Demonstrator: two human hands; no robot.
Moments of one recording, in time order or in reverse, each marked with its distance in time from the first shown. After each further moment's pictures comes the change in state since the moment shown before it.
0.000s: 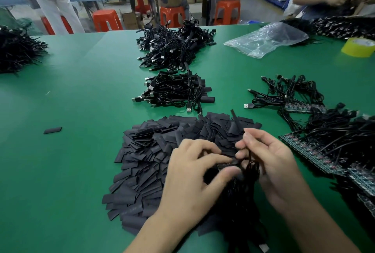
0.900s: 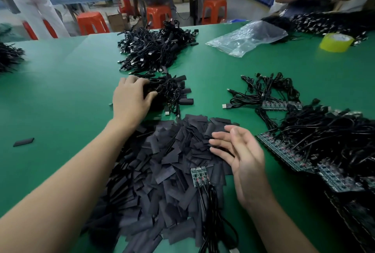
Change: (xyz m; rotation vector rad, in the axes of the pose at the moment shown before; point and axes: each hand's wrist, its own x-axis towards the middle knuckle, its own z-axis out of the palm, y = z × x) left_hand 0.165 -0.115 -0.019 0.572 0.044 -0.236; right_hand 0.018 0.015 -0.015 0.003 0.119 -0.164
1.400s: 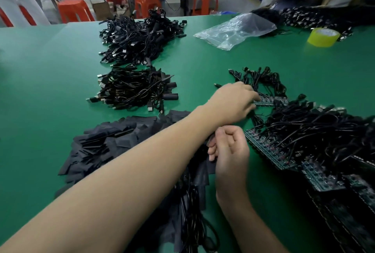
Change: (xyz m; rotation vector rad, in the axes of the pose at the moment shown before) left_hand -0.010 0.228 0.061 -0.090 -0.342 0.859; right_hand 0.010 0.017 0.000 -0.224 0.185 -0.198
